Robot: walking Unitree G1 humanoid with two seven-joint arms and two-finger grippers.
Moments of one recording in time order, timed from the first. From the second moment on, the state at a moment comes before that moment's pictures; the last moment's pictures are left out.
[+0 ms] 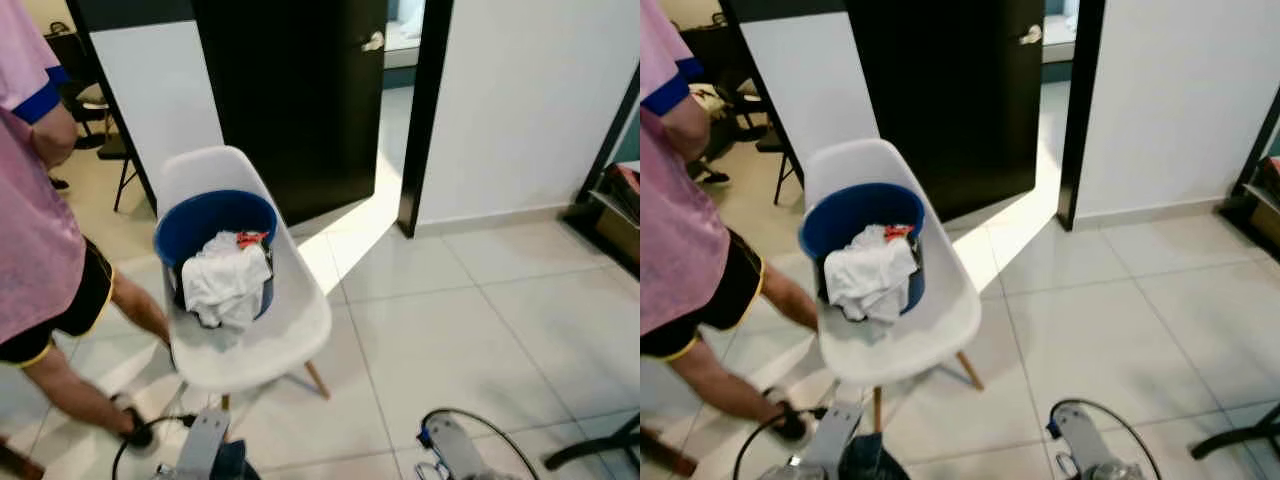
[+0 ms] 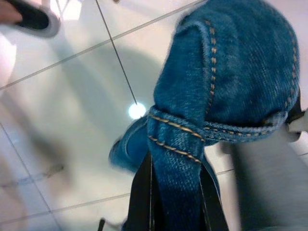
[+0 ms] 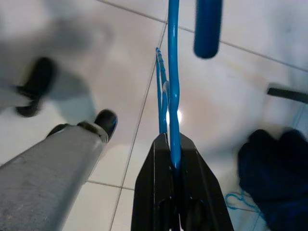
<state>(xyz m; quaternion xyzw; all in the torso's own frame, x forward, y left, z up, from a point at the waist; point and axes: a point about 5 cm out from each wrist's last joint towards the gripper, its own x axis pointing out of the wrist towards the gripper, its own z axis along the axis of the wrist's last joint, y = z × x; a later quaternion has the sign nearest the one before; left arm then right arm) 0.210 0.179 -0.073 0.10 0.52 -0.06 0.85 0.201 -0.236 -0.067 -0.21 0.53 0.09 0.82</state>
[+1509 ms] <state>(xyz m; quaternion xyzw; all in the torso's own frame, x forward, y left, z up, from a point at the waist) 0.213 0.183 -0.071 0.10 0.51 -0.04 0.86 0.208 -0.230 -0.064 -0.21 0.52 0.11 0.82</state>
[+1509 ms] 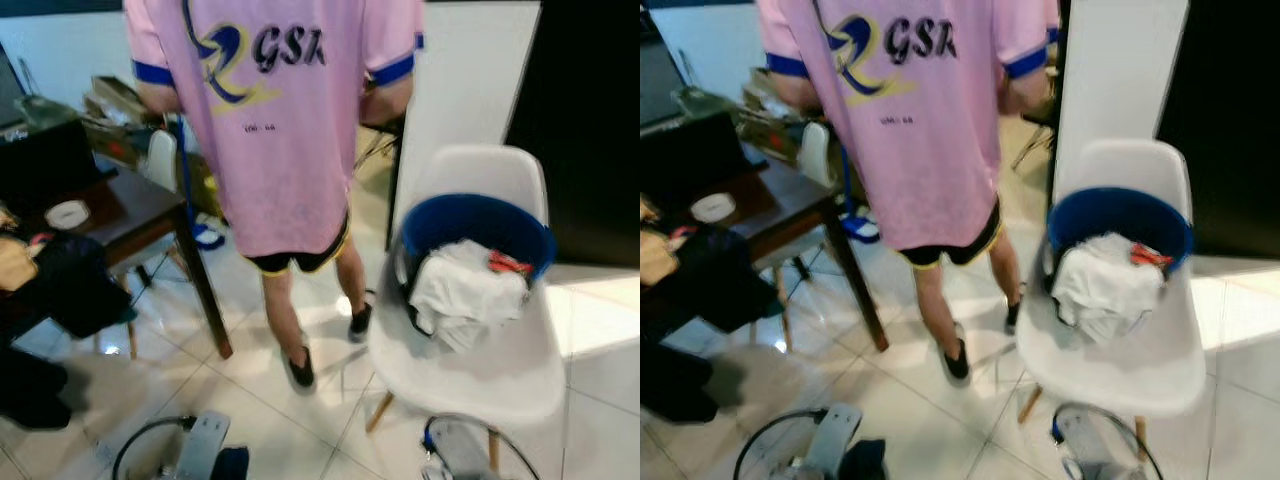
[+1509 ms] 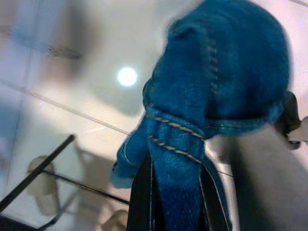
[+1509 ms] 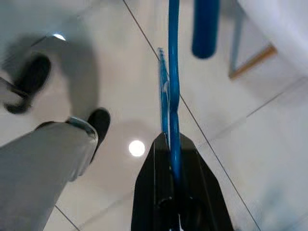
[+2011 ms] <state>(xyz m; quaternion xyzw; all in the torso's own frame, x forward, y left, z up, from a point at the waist) 0.217 0.183 -0.066 0.04 0.40 0.05 0.91 0.215 -0.222 -0.057 -0.09 0.39 0.08 0.91</state>
